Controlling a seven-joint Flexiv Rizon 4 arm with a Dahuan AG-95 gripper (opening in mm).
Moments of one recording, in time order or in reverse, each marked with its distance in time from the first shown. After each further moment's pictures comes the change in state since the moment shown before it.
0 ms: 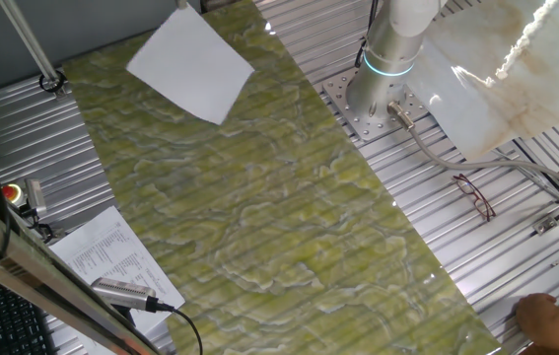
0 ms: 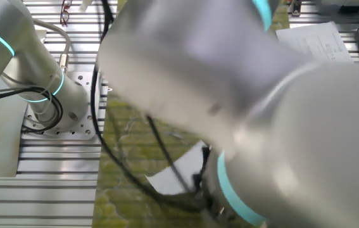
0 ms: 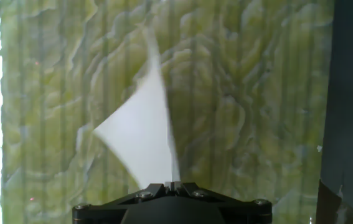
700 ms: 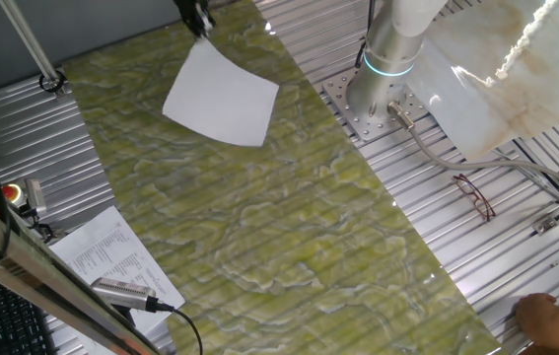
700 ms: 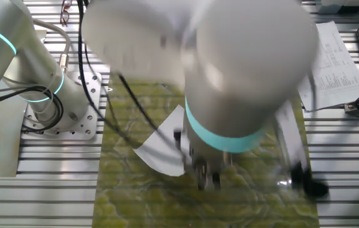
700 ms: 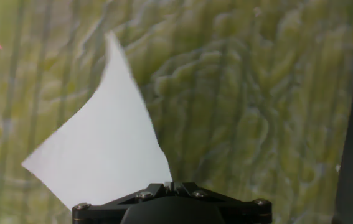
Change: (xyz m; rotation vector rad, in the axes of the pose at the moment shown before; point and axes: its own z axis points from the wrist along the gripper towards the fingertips) arm 0.006 0.019 0.053 0.079 -0.068 0.014
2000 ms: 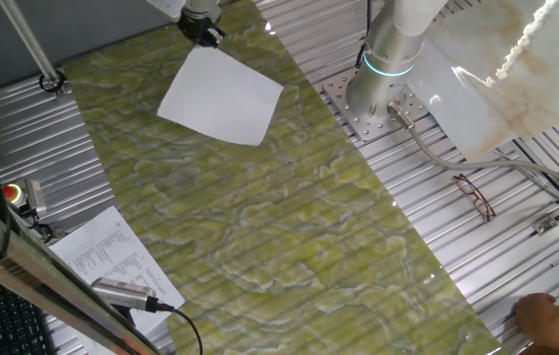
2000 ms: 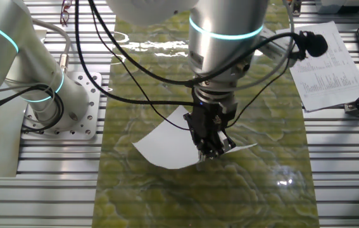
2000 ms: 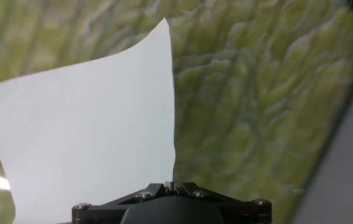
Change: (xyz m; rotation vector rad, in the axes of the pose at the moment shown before) arm -0.014 0.034 0.011 0.409 0.109 -0.490
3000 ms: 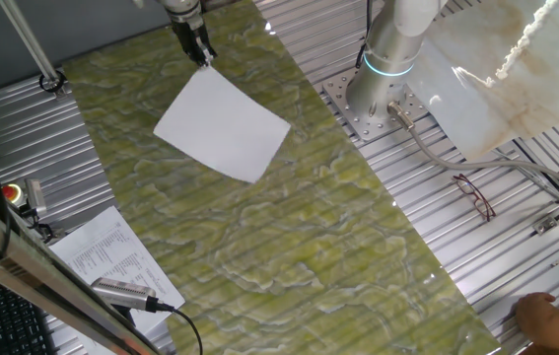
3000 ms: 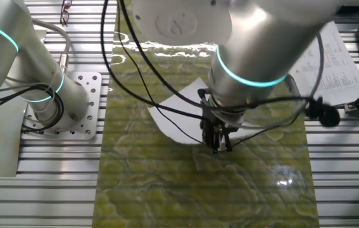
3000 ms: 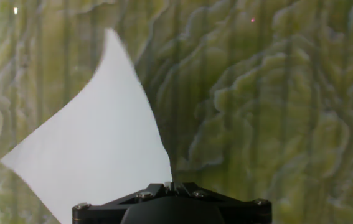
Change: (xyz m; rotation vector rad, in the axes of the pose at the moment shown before) arm -0.031 0.030 0.010 -0.289 -0.018 0.354
